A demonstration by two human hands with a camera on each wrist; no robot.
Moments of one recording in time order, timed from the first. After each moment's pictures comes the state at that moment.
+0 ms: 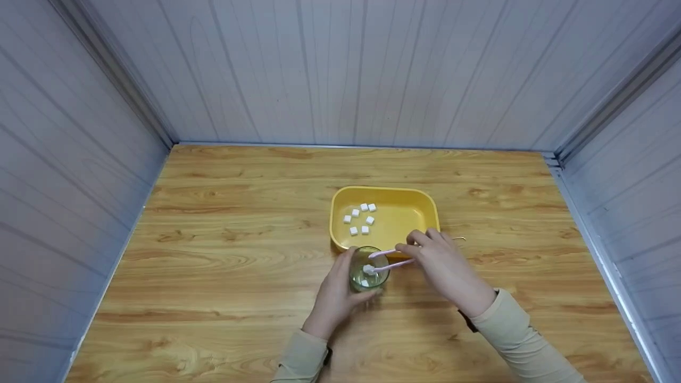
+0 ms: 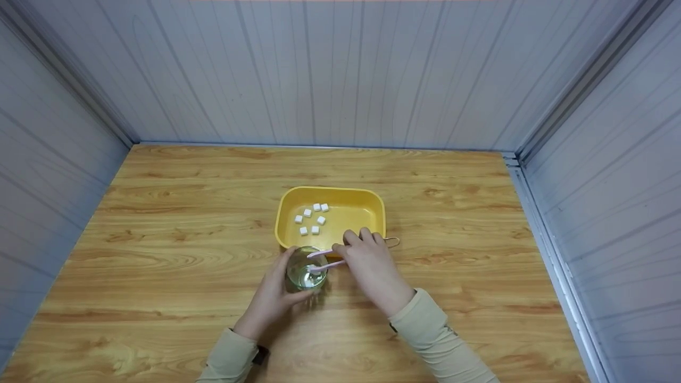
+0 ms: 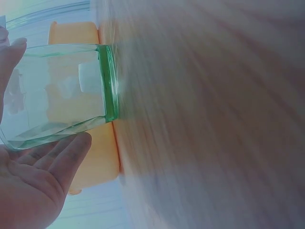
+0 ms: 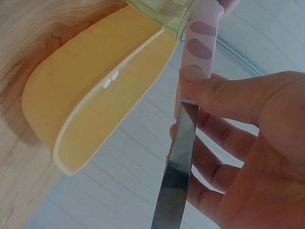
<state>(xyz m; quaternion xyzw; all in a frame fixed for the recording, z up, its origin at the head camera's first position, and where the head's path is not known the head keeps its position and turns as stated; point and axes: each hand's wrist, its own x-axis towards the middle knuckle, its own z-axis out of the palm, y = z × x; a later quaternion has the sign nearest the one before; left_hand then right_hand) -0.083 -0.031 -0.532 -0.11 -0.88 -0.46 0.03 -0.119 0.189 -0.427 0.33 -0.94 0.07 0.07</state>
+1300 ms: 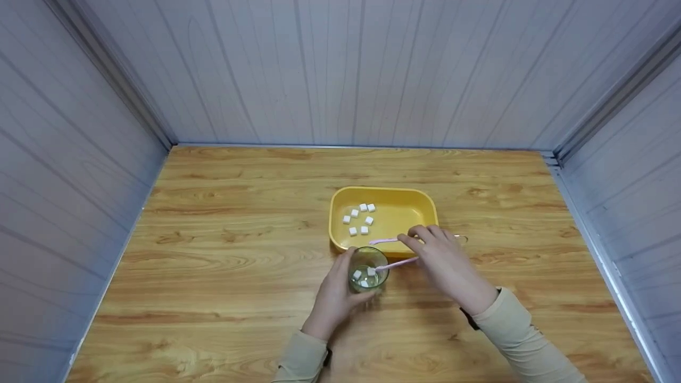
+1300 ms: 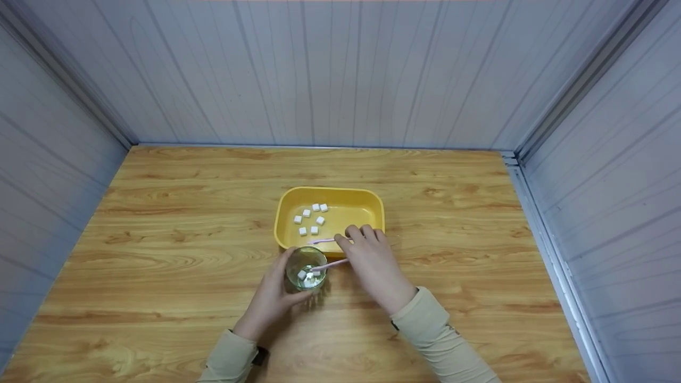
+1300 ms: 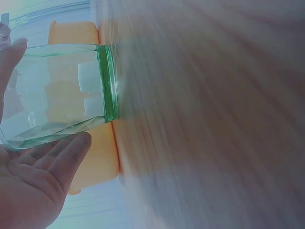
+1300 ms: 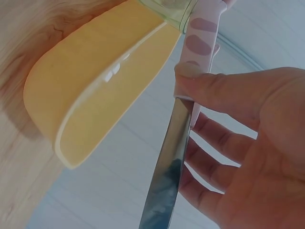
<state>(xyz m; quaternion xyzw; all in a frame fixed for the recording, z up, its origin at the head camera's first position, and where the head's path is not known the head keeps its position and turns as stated) -0.082 -0.032 -0.532 -0.11 -0.88 -0.47 0.03 -0.124 0.193 -0.427 0.33 -0.94 0.07 0.10</state>
